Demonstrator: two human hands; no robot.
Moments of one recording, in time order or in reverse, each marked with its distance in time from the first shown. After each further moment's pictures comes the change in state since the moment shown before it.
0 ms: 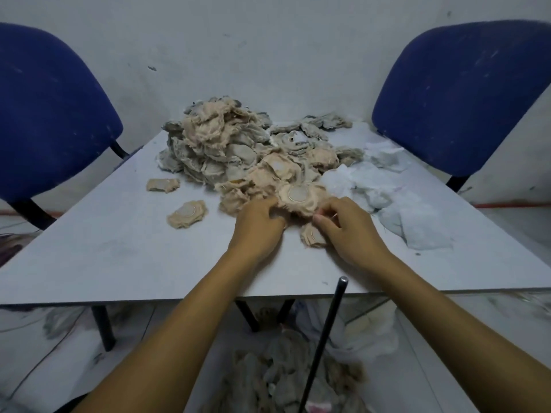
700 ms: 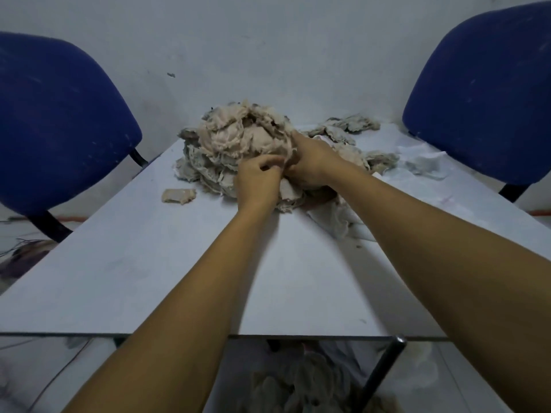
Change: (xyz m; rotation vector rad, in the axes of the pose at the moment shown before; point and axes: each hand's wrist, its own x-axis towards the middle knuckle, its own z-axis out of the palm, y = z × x) left_hand 0.104 -0.013 -0.017 -0.209 0.374 -0.056; right_hand 0.194 -0.037 0.047 -0.270 -0.223 -0.108
